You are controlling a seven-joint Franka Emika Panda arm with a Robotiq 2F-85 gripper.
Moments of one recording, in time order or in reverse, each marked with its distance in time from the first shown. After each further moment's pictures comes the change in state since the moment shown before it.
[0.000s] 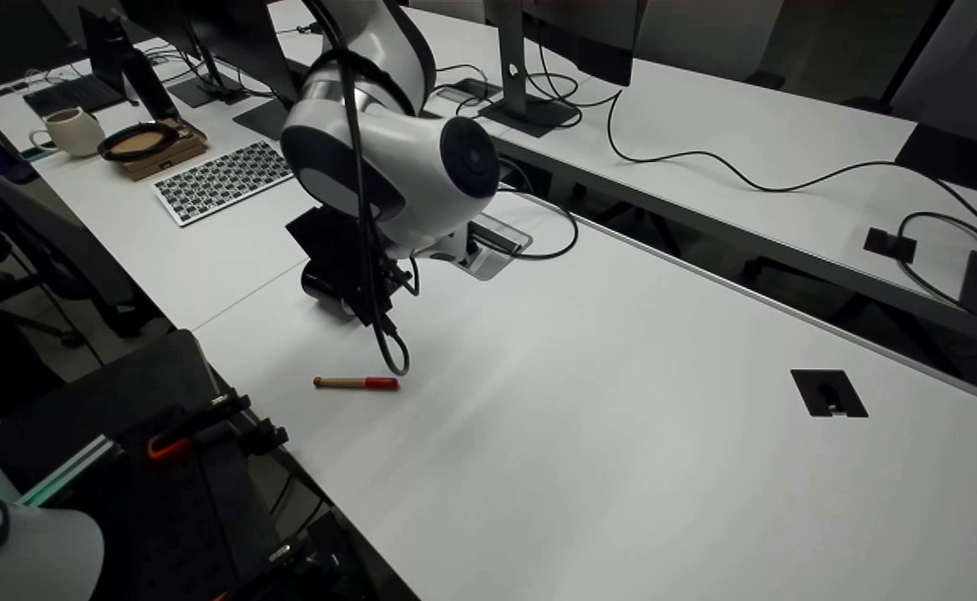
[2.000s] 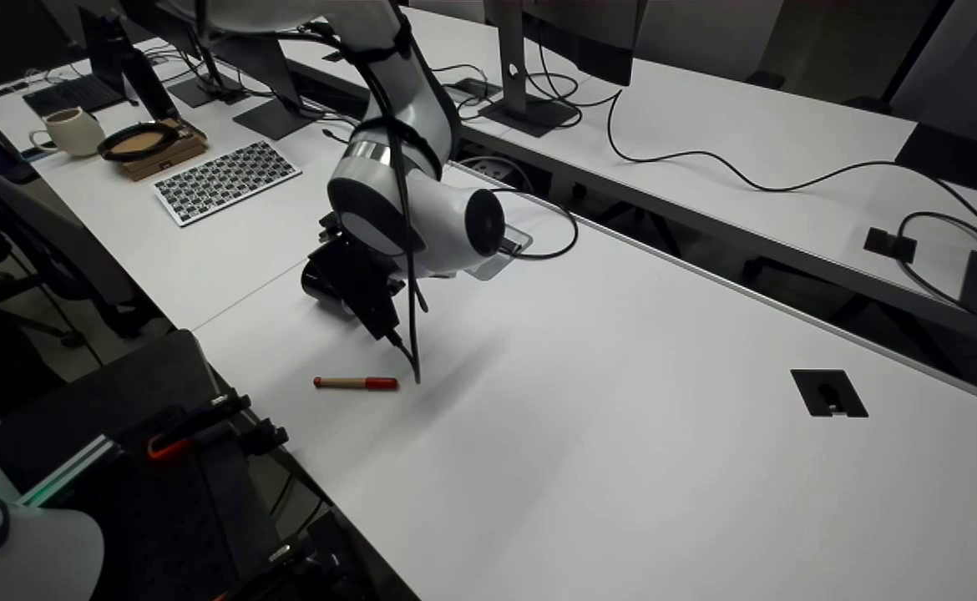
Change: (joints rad) arm -0.032 0.236 0.061 0.168 0.061 -0.112 -0.150
